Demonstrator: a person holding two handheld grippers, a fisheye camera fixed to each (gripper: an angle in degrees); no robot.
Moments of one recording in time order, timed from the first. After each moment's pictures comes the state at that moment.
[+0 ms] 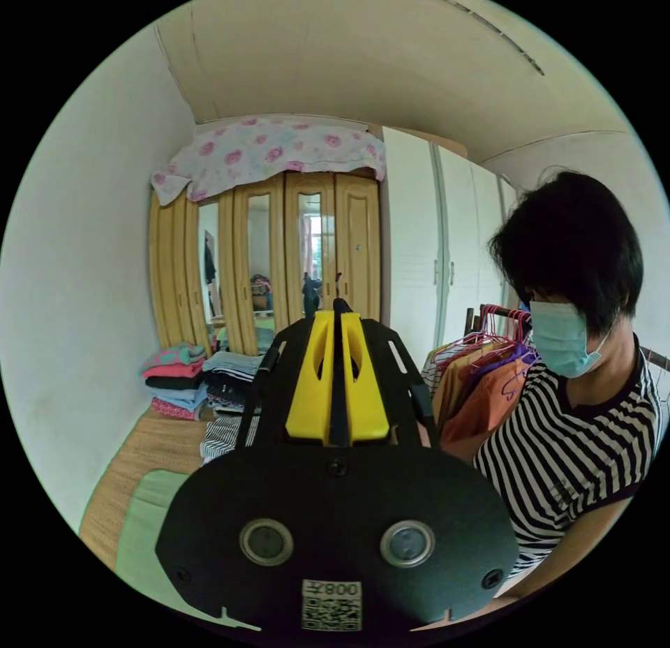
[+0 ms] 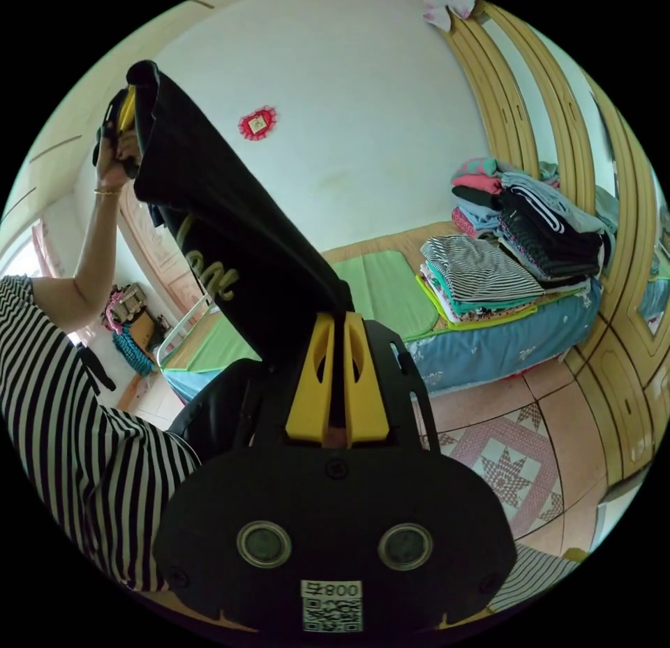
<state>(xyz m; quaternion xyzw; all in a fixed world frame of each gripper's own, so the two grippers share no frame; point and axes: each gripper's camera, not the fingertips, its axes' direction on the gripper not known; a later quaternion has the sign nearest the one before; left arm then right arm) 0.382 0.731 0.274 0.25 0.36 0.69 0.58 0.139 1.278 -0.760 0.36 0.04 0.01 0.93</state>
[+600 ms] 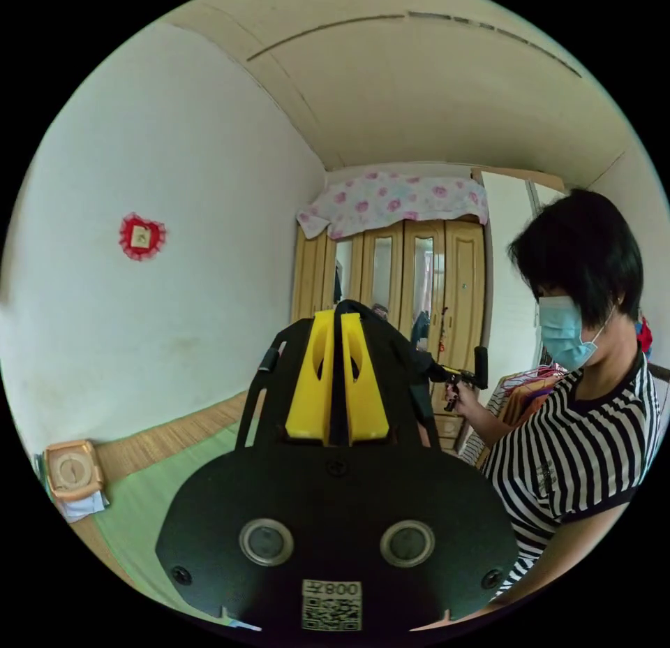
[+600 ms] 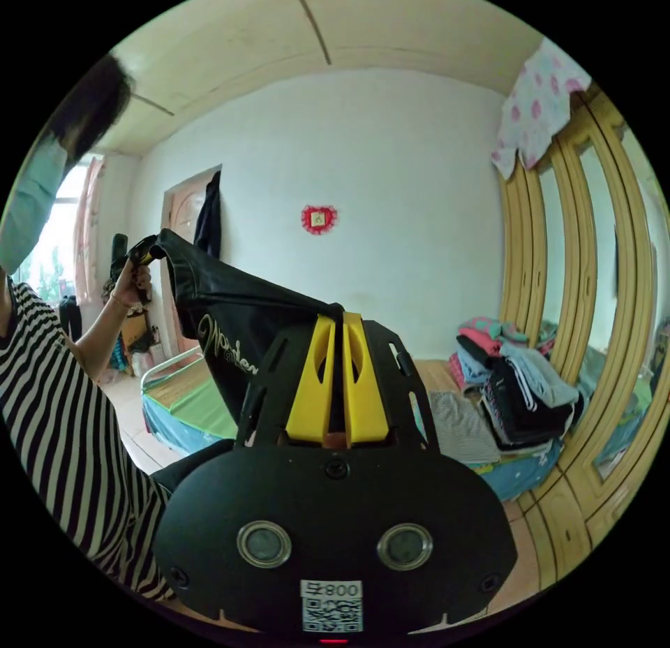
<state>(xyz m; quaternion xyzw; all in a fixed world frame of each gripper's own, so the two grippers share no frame) 0.057 0.798 0.131 0.46 0.26 0.52 0.67 -0.007 1.212 -0.886 0.53 0.12 -0.15 0.83</state>
